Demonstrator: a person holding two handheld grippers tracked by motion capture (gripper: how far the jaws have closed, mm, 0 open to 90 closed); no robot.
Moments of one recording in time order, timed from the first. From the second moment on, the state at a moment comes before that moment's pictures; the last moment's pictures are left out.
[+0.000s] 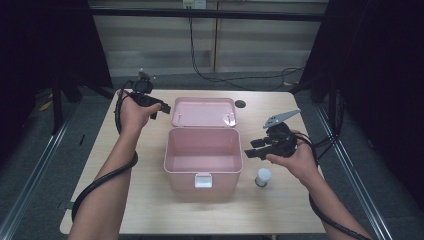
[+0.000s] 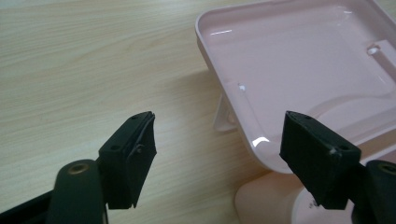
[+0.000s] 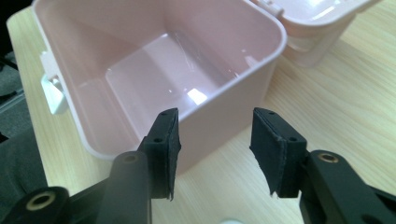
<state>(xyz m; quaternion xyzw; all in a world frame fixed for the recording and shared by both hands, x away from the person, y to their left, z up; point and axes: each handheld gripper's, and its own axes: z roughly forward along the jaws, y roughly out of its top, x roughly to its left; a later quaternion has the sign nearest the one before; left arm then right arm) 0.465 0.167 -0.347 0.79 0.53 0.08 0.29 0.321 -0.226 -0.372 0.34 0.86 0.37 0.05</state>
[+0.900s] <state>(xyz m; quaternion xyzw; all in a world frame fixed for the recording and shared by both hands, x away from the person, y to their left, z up) 0.427 0.204 -0.387 0.79 0.51 0.08 0.32 0.311 -0.252 -0.395 0.36 0.88 0.32 0.04</state>
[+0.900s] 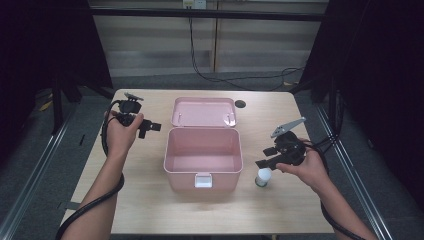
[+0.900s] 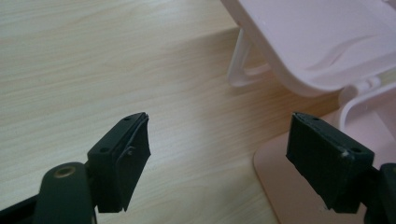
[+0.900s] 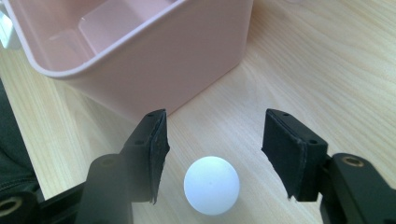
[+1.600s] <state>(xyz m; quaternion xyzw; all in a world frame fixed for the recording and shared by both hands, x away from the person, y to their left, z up) 0.399 0.223 -0.444 0.80 0.50 0.06 0.33 0.307 -0.253 -0.406 0.36 0.89 0.28 0.03</state>
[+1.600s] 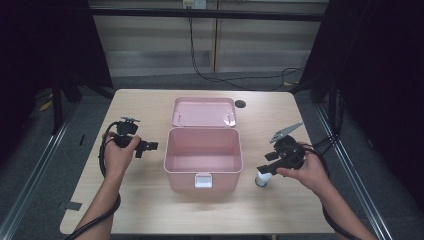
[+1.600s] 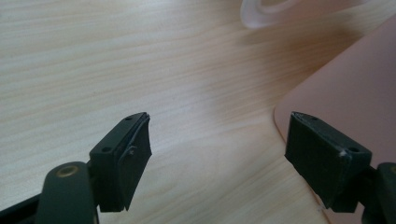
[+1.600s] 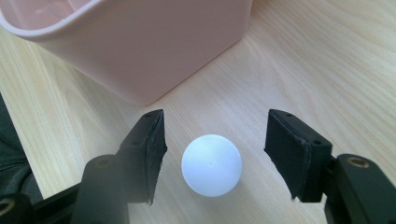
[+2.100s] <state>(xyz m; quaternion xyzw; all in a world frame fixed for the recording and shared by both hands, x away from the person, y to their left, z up) 0.383 0.224 -0.484 0.80 0.49 0.06 0.33 0.304 -0.253 -0.410 0.36 0.90 0.26 0.03</state>
